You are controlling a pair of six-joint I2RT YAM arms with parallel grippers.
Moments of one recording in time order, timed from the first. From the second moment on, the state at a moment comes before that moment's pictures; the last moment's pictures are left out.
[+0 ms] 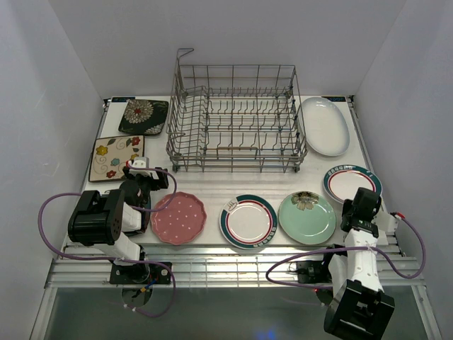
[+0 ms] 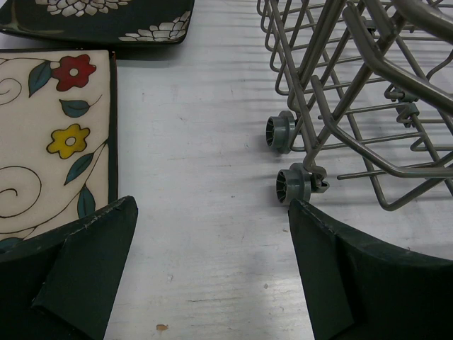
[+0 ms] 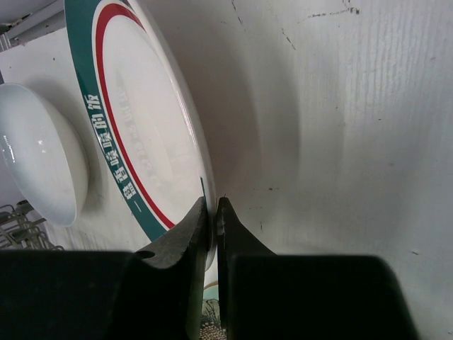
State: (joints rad) left arm 0.02 1.59 0.15 1.32 0.15 -0.05; right arm -0.36 0.73 0.25 -0.28 0.27 1.34
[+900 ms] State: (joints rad) left arm 0.02 1.59 0.15 1.32 0.15 -0.05; right arm -0.36 0.73 0.53 -0.53 0.34 0.99
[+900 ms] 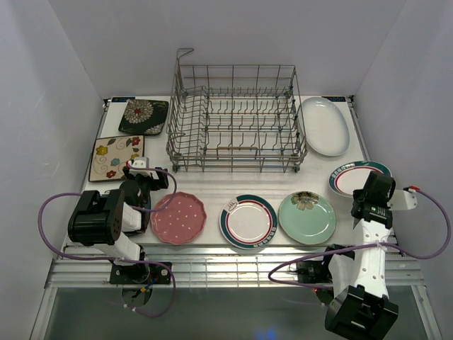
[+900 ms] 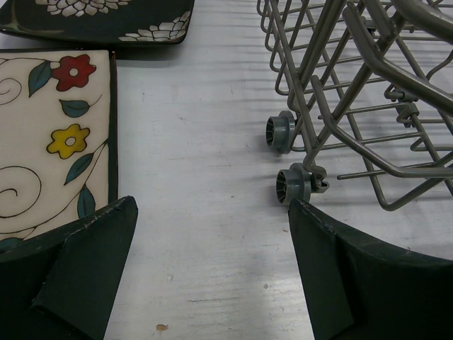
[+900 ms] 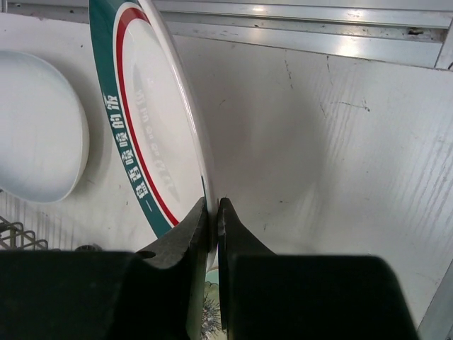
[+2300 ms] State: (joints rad) left arm 0.02 1.59 0.15 1.32 0.15 -0.05; right arm -0.29 0.88 0.98 -0.42 0.10 0.67
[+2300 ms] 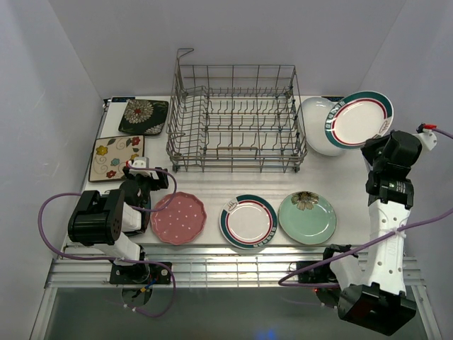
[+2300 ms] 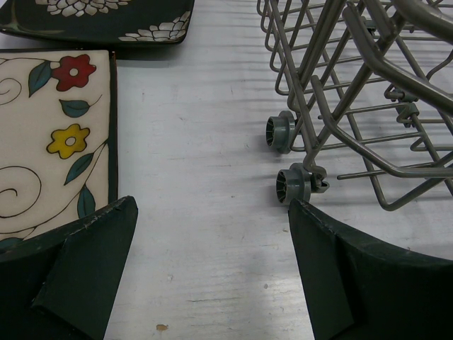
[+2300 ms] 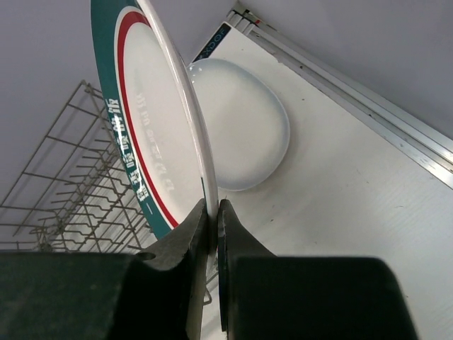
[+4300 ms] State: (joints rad) left arm 0.02 1.59 0.15 1.32 0.15 -0.05; right arm 0.35 1.95 1.97 -0.33 0.74 0.19
